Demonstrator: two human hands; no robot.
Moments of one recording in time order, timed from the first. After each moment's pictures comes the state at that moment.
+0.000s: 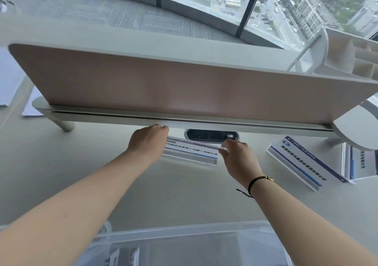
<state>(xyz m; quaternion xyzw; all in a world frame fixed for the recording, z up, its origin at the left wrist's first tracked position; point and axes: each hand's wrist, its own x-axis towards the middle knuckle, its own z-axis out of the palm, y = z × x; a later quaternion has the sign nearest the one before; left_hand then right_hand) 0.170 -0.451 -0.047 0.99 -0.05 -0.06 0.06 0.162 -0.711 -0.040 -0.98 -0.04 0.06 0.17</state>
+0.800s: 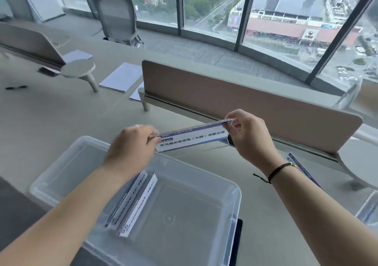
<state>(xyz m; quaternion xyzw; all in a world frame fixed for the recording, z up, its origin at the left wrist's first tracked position) -0.101 -0.538 0.162 0.94 0.21 0.17 0.19 0.080 -0.760 0.146 -0.87 -0.33 -0.04 0.37</state>
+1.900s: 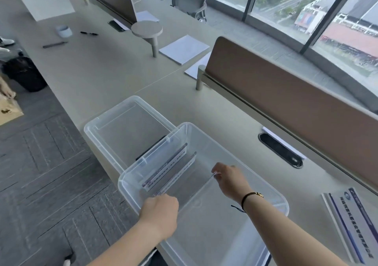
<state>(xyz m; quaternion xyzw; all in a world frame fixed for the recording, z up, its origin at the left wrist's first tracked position) -0.236 -0.600 0.017 0.90 0.33 -0.27 0.11 -0.014 -0.672 -0.027 -0.86 -0.42 0.26 0.14</state>
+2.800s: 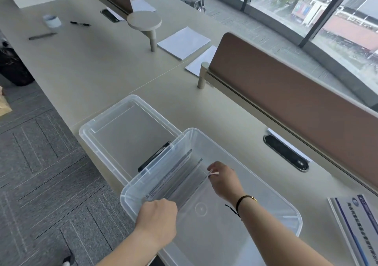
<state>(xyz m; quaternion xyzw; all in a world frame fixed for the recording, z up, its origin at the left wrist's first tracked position) -0.240 -0.564 0.020 0.90 0.32 -0.26 0.13 -0.030 -0.623 -0.037 -0.86 -0.30 0.33 0.25</state>
